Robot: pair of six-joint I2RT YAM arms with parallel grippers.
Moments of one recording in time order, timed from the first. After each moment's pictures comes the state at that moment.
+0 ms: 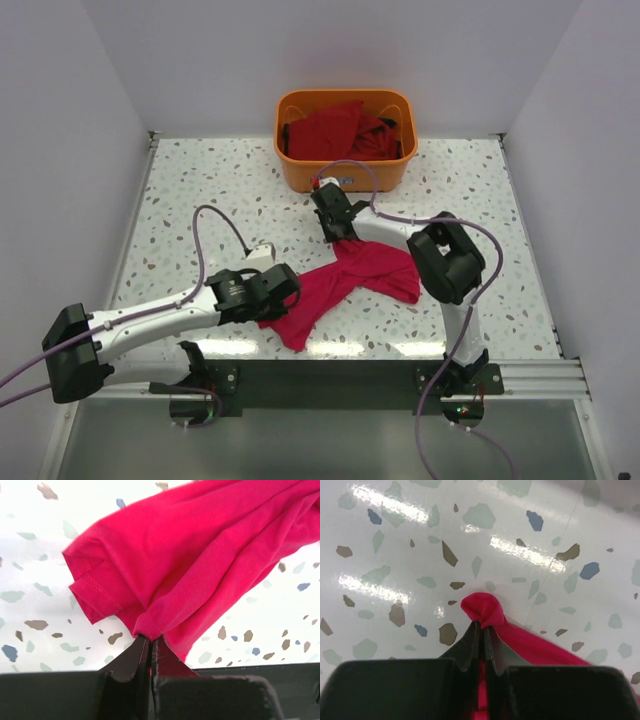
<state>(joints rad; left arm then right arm) -1.05 1.14 0.76 -0.81 -0.37 -1.17 0.70 2.06 1.41 -0.32 0.28 0.26</state>
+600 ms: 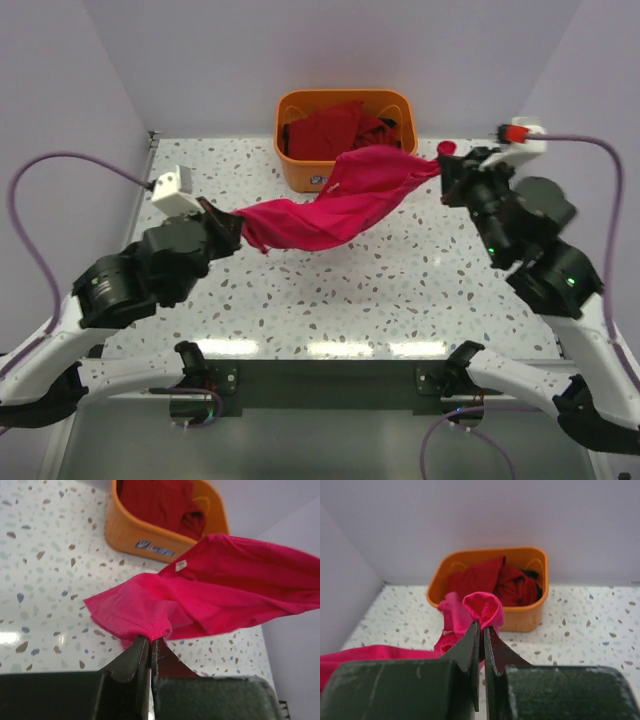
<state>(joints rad) -1.04 0.92 1.38 -0.95 -0.79 -0.91 0.70 1.00 1.46 -0.52 0.53 0.20</state>
